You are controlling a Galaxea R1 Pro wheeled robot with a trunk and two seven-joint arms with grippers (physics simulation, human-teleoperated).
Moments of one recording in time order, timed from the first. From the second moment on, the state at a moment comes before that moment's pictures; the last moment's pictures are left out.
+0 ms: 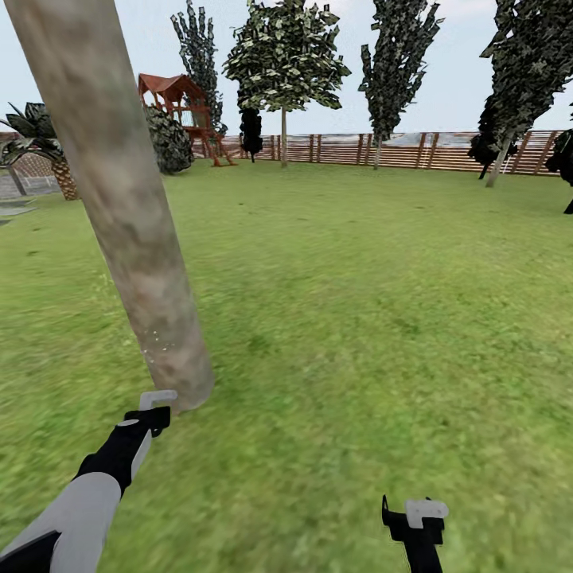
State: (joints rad) left arm -0.75 0.07 0.42 -0.48 -0.33 0.17 0.01; right arm -0.45 -0.01 -0.08 -0.11 0.23 -0.62 -0.32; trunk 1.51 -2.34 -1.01
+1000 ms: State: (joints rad) left arm -0.75 0.07 0.43 -0.48 -0.33 0.17 0.01; right arm -0.45 -0.01 -0.08 -0.11 0.23 -0.62 -0.32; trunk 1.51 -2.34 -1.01
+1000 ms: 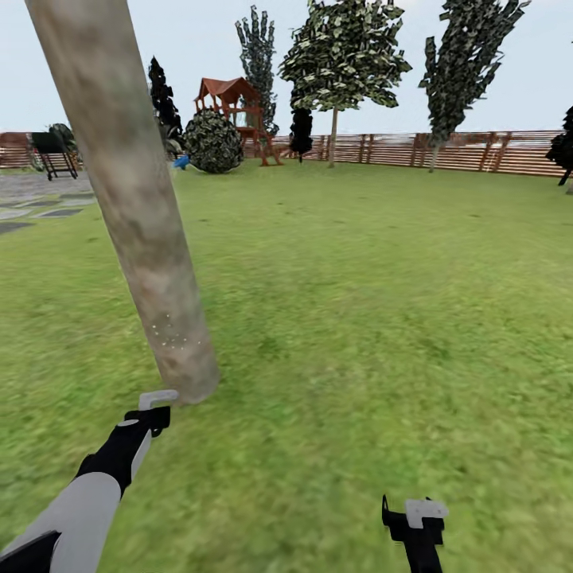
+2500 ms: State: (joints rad) left arm -1.06 0.29 0.23 -0.53 -0.34 0.33 -0.44; right arm -0.45 -0.01 -0.08 -0.11 0.23 -0.62 -0.31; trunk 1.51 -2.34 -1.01
